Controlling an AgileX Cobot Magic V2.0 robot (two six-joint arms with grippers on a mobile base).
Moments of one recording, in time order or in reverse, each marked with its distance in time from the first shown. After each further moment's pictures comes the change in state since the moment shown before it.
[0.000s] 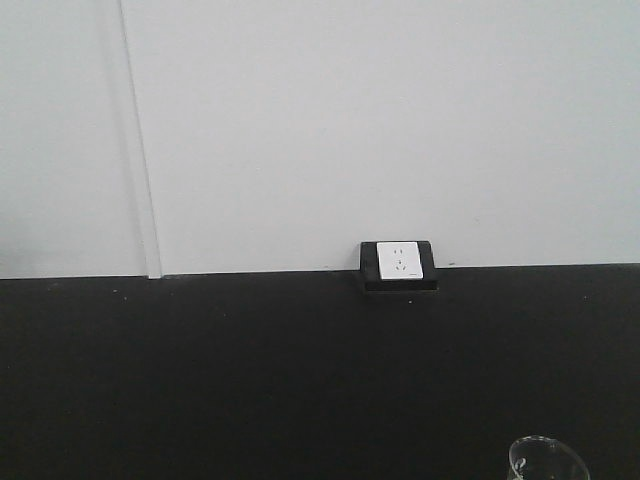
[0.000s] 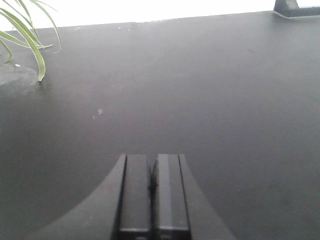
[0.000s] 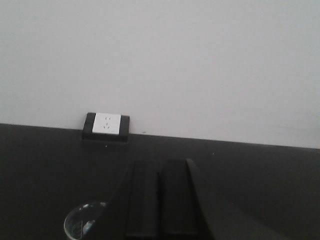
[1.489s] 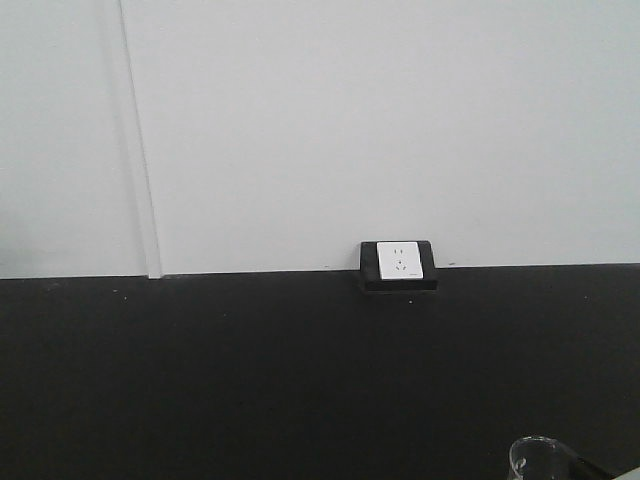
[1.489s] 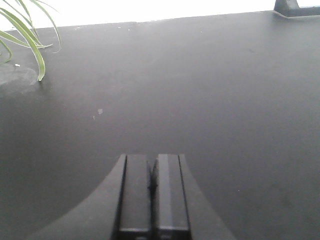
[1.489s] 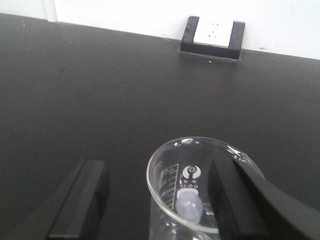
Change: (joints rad) left arm 0.000 0.000 0.000 0.000 0.000 0.000; right arm 0.000 1.165 -0.015 -0.234 -0.920 0.052
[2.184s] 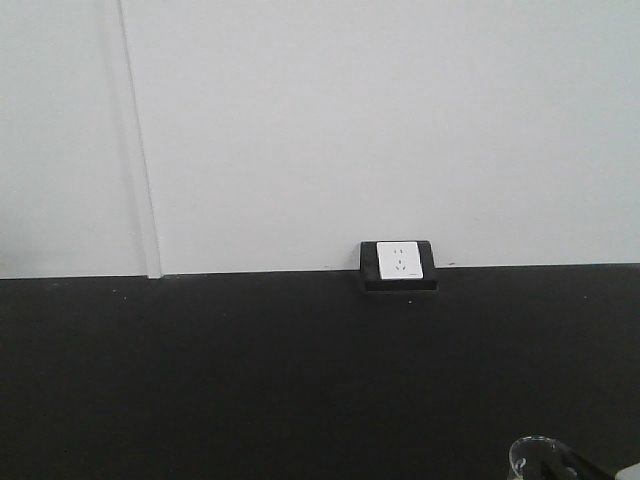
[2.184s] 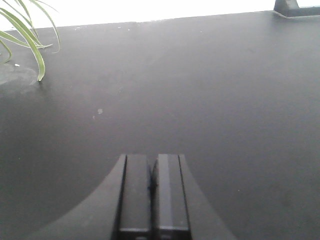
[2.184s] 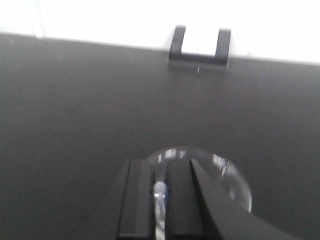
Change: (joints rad) left arm 0.000 0.000 0.000 0.000 0.000 0.000; right arm 0.000 -0.030 -0.002 0.059 -0.018 0.004
